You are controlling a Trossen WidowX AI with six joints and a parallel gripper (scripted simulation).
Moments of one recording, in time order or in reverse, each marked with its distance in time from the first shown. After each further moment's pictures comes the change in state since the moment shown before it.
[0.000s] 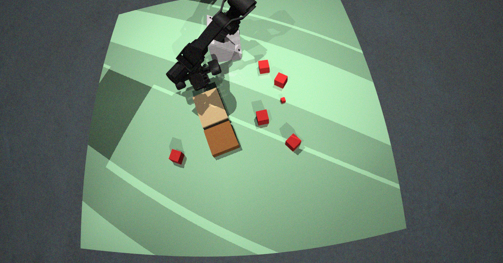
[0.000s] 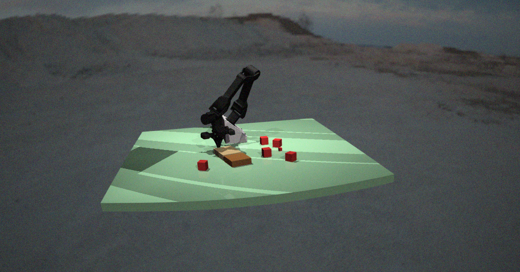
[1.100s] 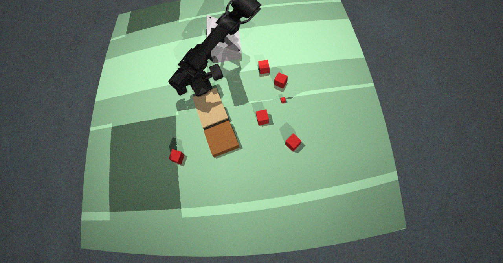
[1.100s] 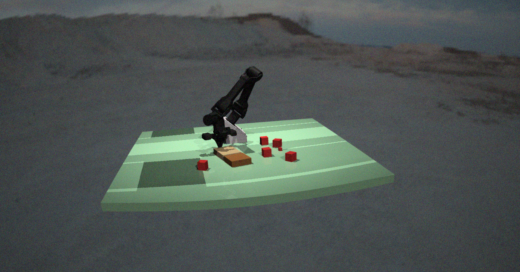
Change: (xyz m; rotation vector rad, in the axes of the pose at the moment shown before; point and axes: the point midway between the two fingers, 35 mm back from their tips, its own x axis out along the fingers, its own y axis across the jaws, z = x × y) arm -0.001 -0.001 0.026 0.001 0.006 0.001
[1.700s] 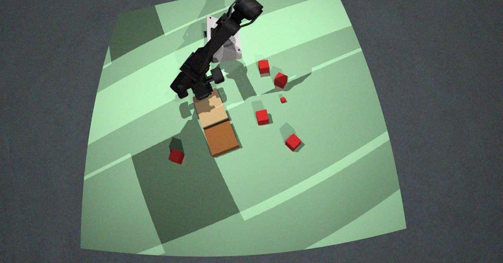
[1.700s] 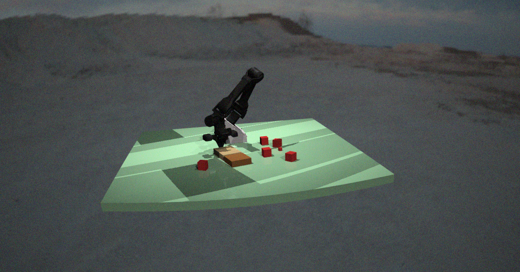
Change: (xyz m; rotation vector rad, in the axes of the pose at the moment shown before) arm 0.002 0.000 0.016 0.006 0.004 0.004
